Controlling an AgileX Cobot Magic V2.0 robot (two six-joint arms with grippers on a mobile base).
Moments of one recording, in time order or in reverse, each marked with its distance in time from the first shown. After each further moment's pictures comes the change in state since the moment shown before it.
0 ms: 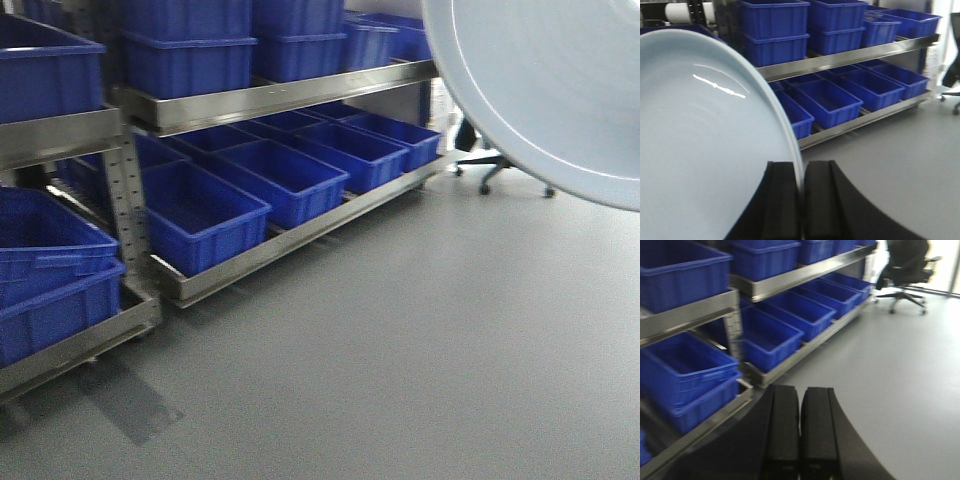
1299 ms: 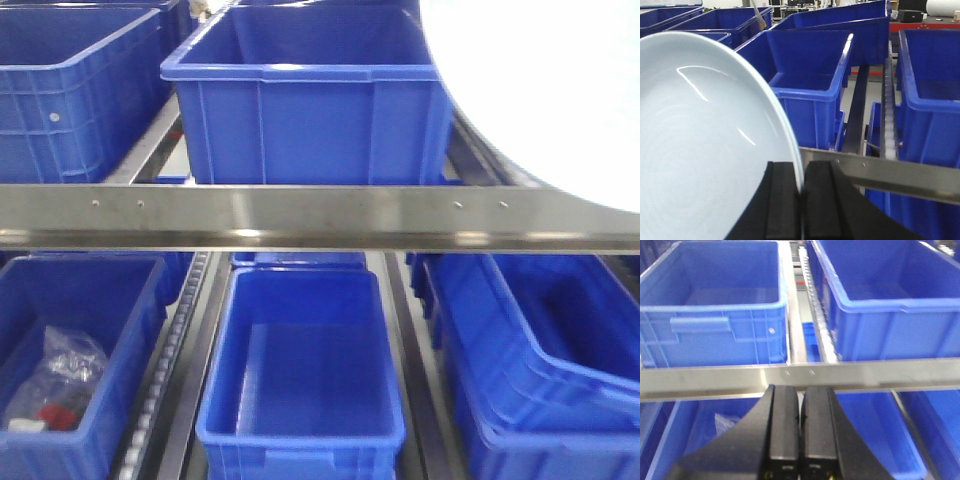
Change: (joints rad) left arm 0.000 0.000 0.000 0.000 0.000 0.000; right arm 0.000 0.000 0.000 0.000 0.001 0.000
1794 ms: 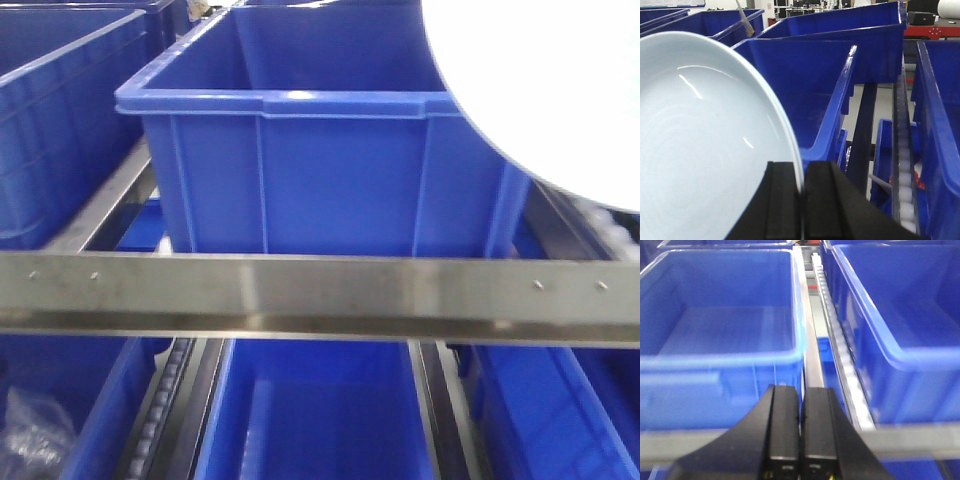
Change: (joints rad) left arm 0.000 0.000 0.000 0.000 0.000 0.000; right arm 0.000 0.000 0.000 0.000 0.000 0.000
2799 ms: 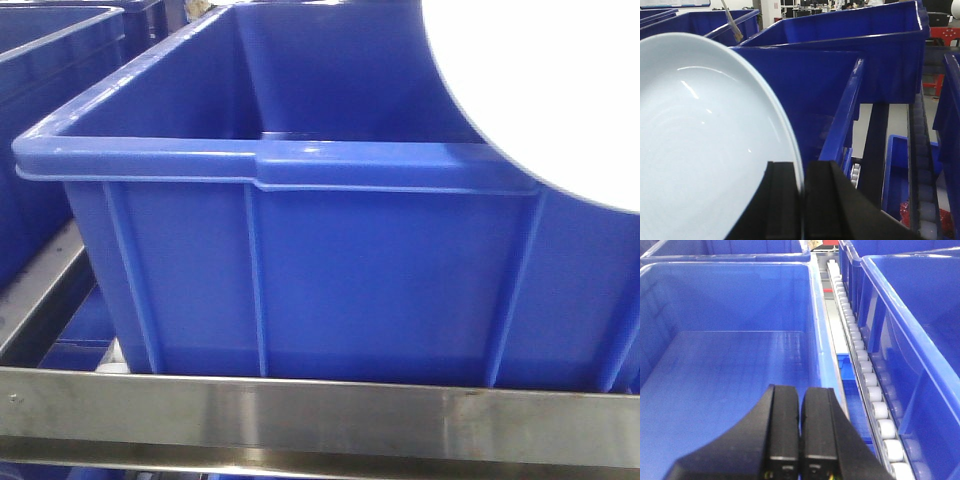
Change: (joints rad) left arm 0.000 0.000 0.000 0.000 0.000 0.000; right arm 0.000 0.000 0.000 0.000 0.000 0.000
